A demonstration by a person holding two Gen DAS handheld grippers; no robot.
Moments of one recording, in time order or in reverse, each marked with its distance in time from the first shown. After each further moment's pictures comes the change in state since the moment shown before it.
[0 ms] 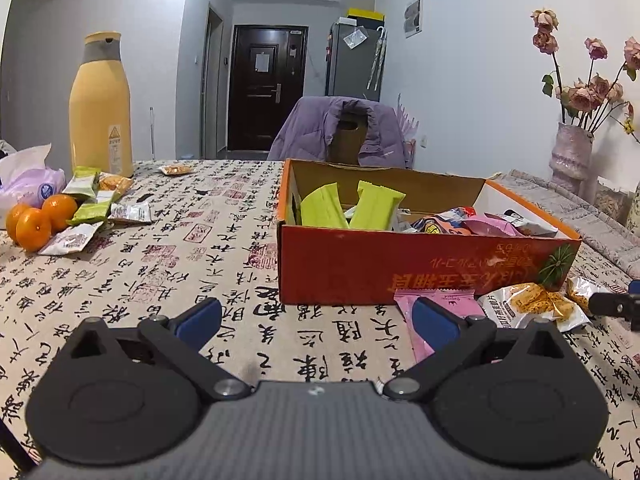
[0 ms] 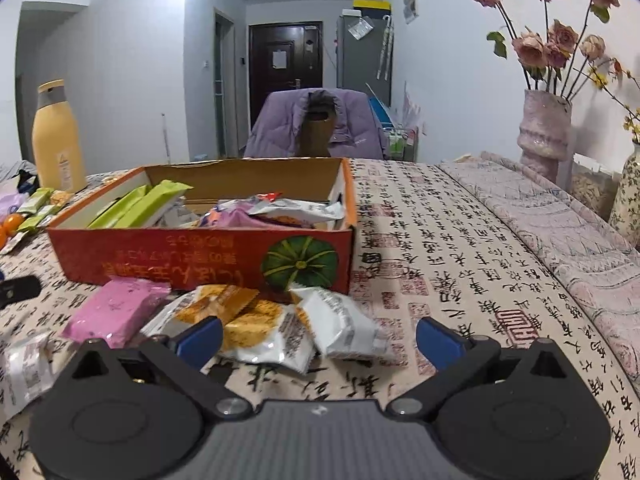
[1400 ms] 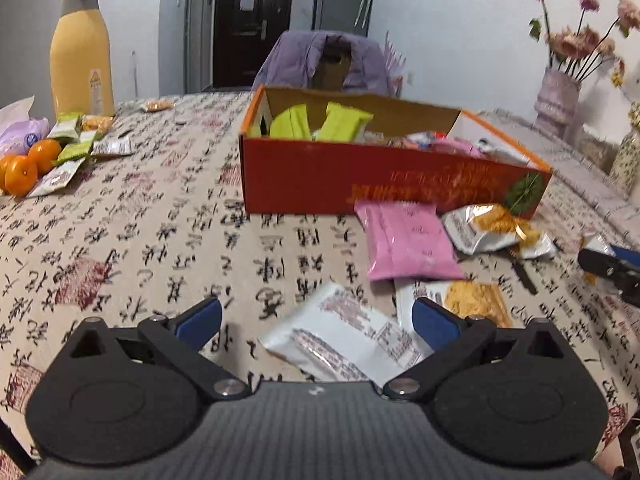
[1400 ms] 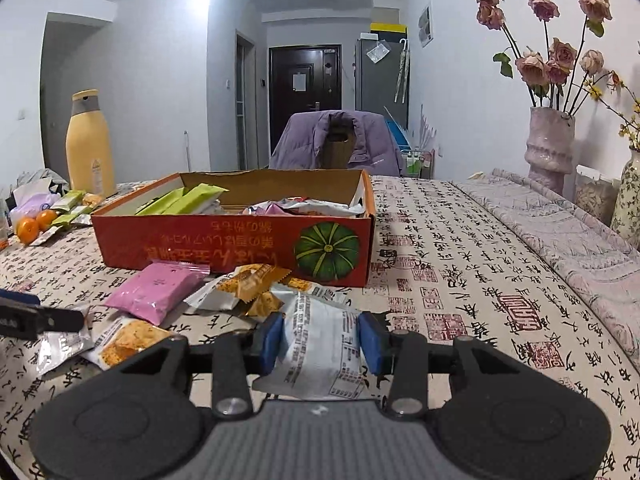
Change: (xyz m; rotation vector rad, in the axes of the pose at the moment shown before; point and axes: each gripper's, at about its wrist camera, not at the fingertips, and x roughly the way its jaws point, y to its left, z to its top) left arm -0.015 -0.023 -0.021 0.015 0.222 -0.029; right arm -0.041 0.007 -0.036 -0.022 -0.083 0.063
